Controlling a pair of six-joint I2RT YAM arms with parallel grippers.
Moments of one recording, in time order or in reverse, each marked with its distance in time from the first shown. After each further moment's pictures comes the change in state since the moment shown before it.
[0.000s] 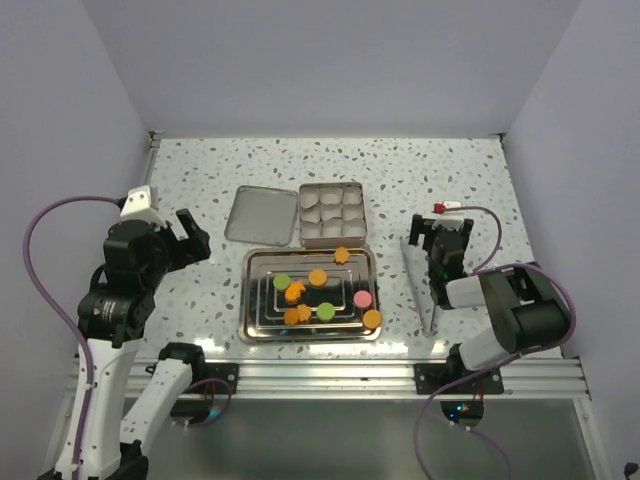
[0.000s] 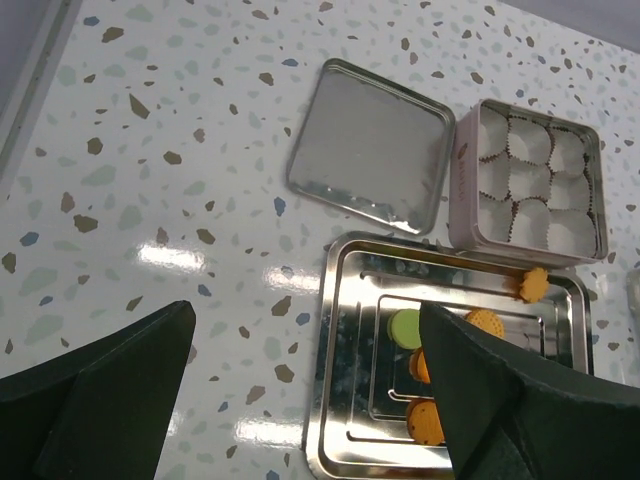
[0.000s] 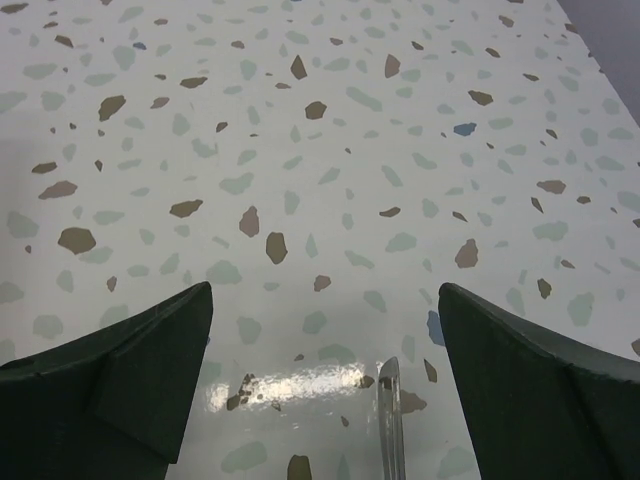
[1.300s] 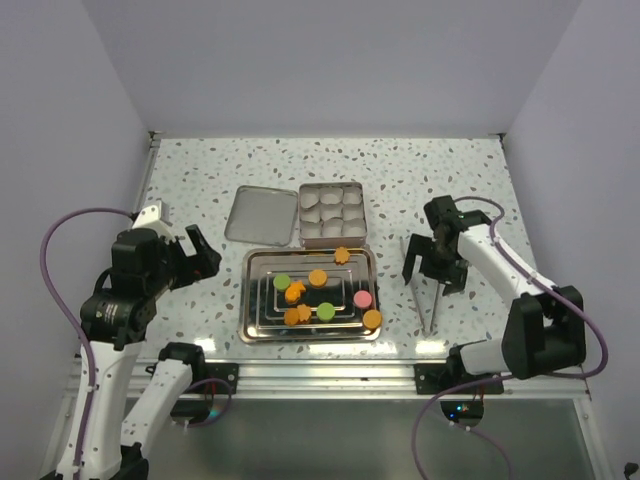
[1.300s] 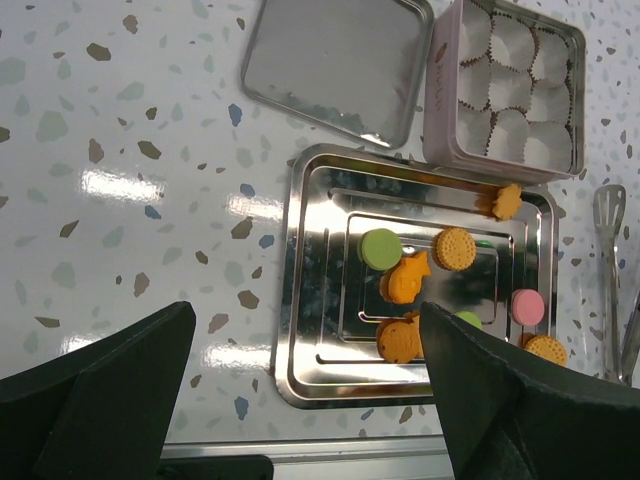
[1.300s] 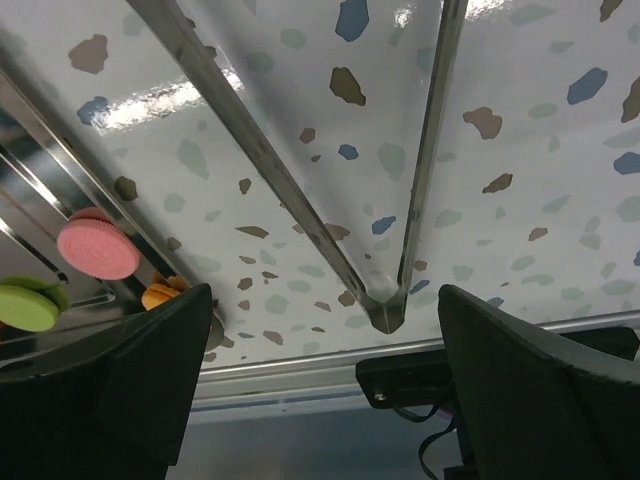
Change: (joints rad) left arm -0.003 -0.028 -0.035 -0.140 0.117 -0.068; right arm 0.014 -0.178 0.665 -2.067 -0.353 0.537
